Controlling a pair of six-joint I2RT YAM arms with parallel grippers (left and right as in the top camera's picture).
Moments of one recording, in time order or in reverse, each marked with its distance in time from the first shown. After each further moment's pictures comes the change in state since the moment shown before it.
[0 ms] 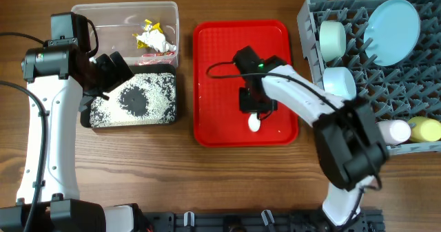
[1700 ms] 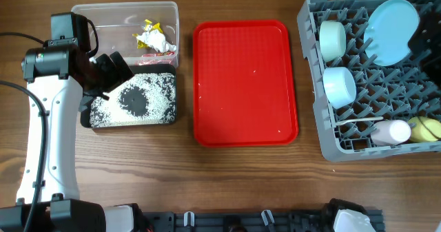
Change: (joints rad) left arm 0.000 0.000 0.000 0.000 0.000 0.000; right arm -0.785 -0.838 0.470 -0.218 -0.054 0.046
